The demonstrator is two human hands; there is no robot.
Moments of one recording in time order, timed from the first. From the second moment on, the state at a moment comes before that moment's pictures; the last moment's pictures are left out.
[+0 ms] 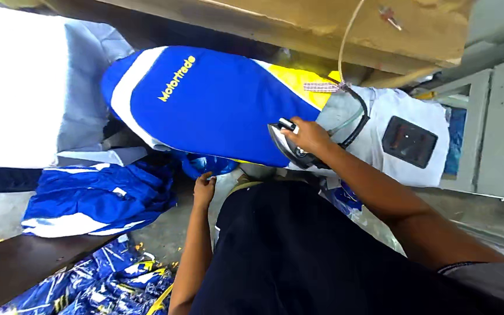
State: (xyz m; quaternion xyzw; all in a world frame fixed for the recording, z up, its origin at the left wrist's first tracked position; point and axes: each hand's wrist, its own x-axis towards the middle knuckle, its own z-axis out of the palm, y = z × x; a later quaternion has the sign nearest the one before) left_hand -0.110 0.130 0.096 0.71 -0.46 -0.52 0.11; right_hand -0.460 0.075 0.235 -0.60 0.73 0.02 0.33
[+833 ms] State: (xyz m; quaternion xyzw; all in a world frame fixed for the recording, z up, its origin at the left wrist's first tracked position) left_hand -0.220 0.179 0.099 0.66 -0.57 -0.48 0.02; right_hand -0.805 0.183 0.271 -0.47 0.84 0.01 0.28
